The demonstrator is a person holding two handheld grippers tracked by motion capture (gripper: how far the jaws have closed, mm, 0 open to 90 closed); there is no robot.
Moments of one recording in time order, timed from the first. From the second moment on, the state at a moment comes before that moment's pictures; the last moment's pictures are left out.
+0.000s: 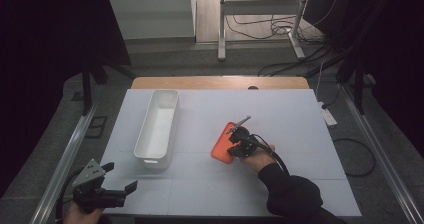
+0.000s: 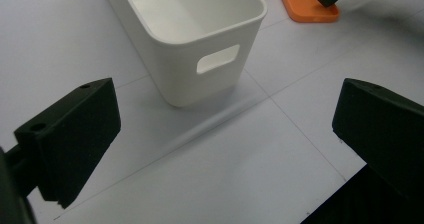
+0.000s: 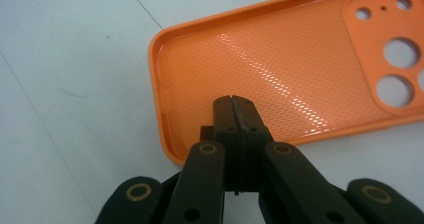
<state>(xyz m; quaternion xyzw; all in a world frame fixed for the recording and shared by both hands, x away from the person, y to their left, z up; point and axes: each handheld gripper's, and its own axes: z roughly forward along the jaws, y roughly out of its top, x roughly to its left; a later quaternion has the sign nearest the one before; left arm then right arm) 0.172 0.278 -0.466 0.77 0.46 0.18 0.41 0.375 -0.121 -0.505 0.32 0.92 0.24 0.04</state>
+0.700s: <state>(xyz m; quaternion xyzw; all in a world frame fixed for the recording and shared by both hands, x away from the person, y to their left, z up) 0.172 0.278 -0.466 0.77 0.46 0.18 0.41 0.387 -0.163 -0.502 0.37 0.90 0.22 0.06</state>
